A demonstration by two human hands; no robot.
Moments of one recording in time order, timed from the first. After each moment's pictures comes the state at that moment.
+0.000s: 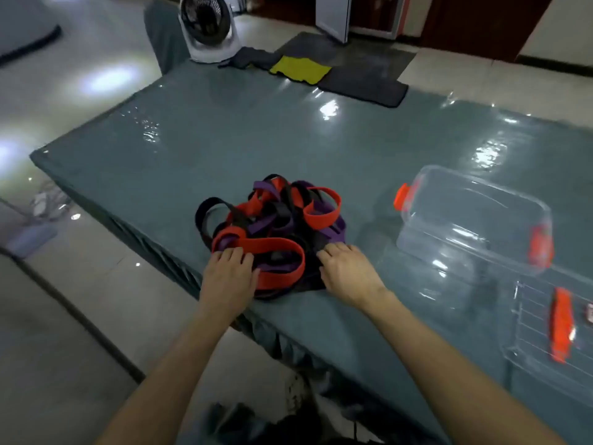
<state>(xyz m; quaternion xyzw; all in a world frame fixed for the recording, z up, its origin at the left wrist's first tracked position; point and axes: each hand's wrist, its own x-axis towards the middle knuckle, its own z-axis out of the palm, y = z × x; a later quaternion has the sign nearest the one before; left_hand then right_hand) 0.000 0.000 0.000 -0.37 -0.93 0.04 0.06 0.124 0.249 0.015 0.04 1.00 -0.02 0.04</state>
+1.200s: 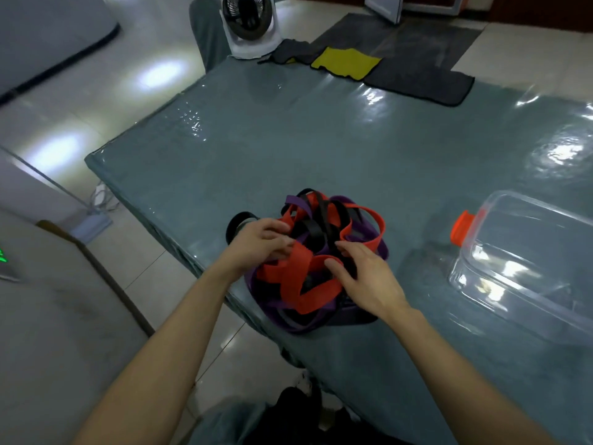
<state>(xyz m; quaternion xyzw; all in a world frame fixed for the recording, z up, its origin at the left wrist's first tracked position) -0.110 0.052 0.072 -0.09 -0.80 -0.48 -0.34 0.053 0.267 0.002 0.12 0.92 -0.38 -0.07</state>
